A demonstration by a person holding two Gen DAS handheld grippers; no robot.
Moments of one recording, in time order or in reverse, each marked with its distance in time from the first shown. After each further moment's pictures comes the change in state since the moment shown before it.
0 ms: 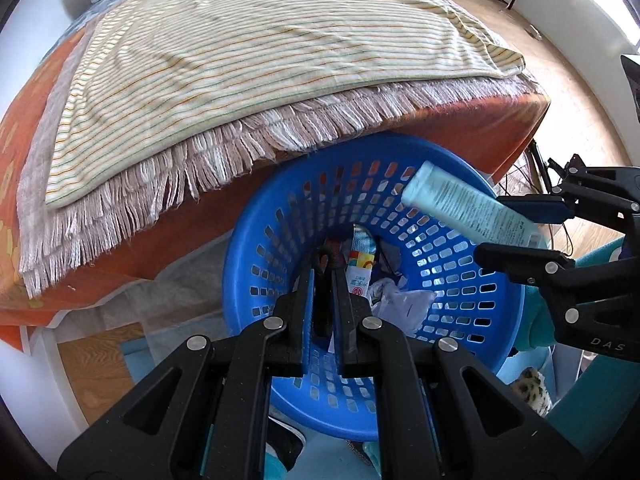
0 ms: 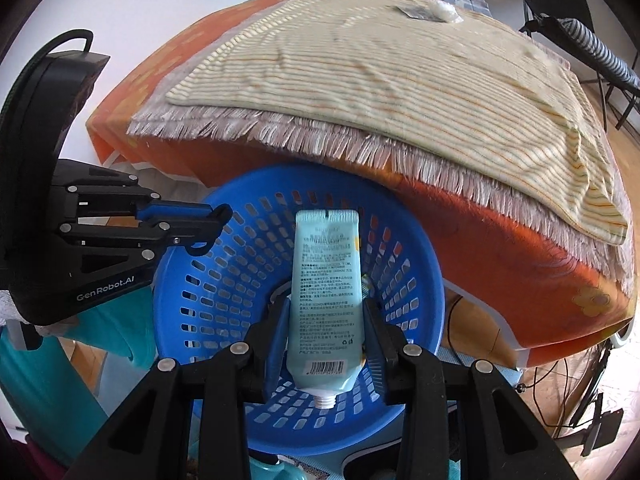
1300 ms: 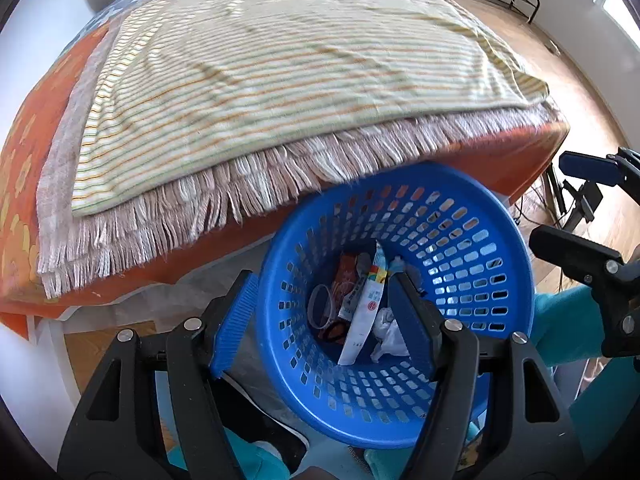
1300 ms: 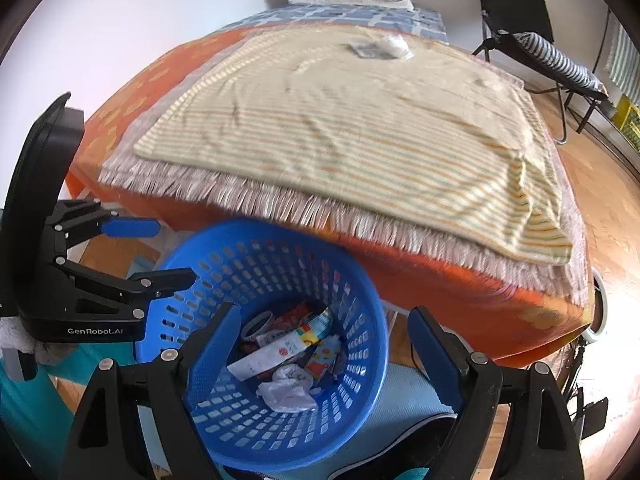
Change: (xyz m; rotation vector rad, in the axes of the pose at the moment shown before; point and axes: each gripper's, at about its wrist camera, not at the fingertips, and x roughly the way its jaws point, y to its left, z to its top) left arm -0.010 0.018 0.014 -0.070 -0.025 0.043; right arm -0.035 -0.016 0.023 0.067 -0.114 -0.135
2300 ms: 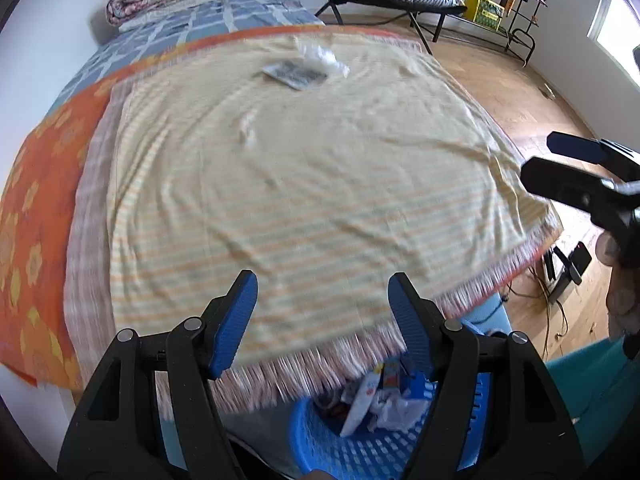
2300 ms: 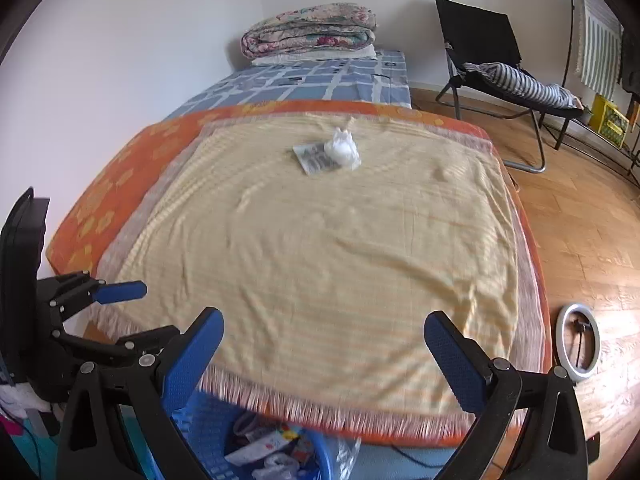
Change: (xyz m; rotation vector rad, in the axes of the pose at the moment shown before) left arm -0.033 0.027 0.121 -0.017 -0.160 -0.026; right arm -0.015 -0.072 0.143 0.116 -0.158 0.004
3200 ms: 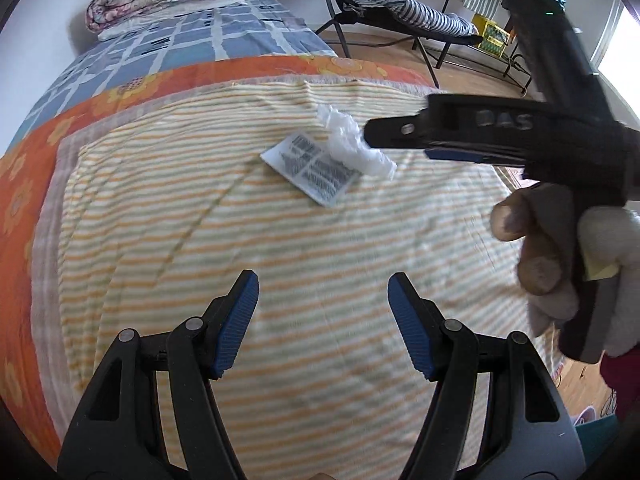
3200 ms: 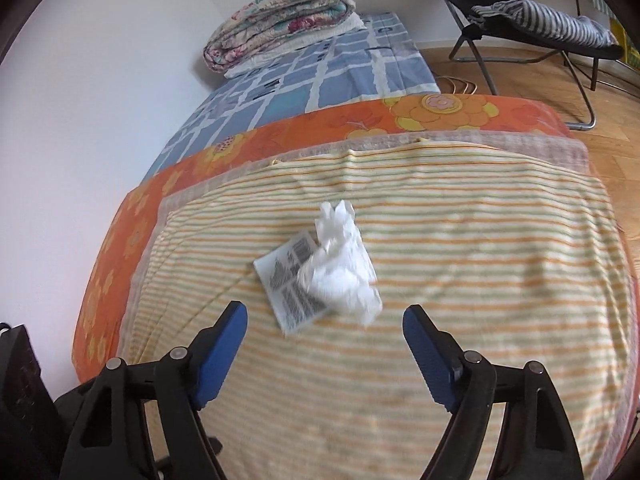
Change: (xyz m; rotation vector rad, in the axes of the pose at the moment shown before) left arm 0.097 0.044 0.143 -0.035 -0.047 -0.079; right arm 0.198 -0.052 0.162 0.219 0.072 0.170
